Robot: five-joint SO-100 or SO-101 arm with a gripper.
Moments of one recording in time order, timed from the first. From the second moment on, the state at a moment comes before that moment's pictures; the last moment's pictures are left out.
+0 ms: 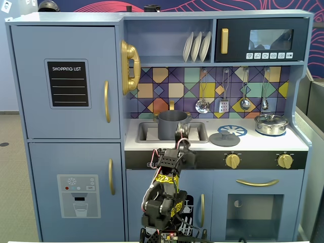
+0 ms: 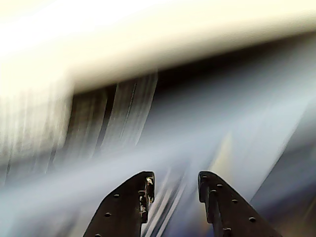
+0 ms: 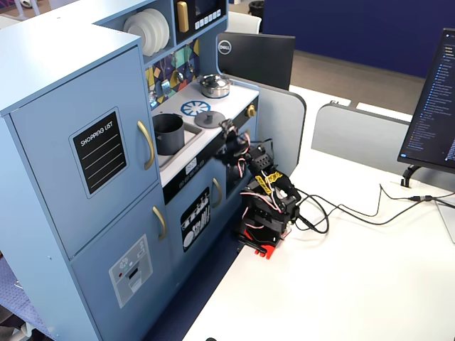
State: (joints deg) arm 22.0 172.6 144.7 49.2 -96.8
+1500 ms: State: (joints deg) arm 36.2 115.8 131.7 -19.5 -93.0
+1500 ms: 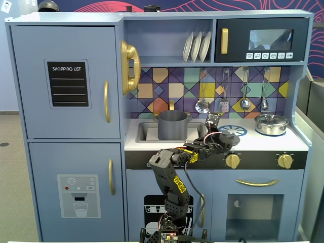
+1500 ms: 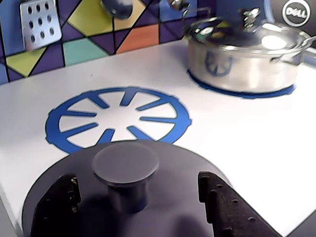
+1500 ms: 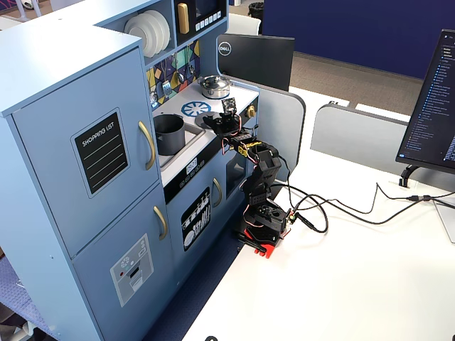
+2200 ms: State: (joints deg) arm 33.6 107.1 125.8 -23.4 -93.6
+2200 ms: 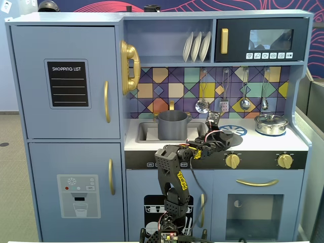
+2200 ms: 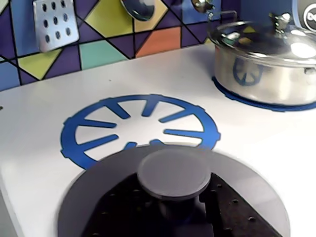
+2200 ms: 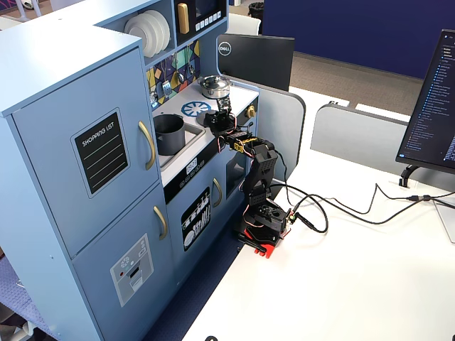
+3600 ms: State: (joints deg) arm 4.2 125.2 108.6 7.2 -91.8
